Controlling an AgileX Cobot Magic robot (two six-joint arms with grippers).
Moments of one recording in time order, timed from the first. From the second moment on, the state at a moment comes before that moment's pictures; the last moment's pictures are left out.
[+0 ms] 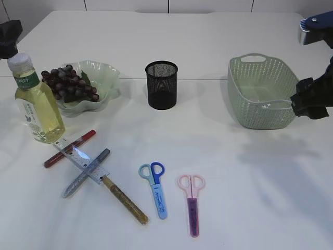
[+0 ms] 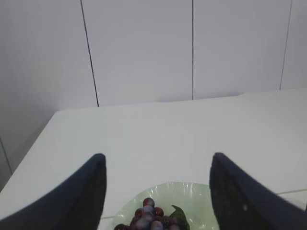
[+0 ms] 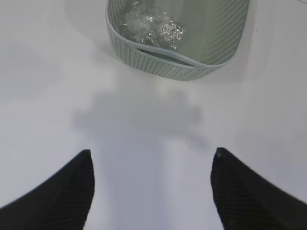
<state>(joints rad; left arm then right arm) 0.04 1.65 -0.77 0.28 -0.87 -0.18 0.25 1.35 -0.96 -0.33 0.68 0.17</state>
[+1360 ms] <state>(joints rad) -0.26 0.99 -0.80 0.07 0.89 -0.38 0.25 1.35 -1.07 -0.03 1.17 0.15</state>
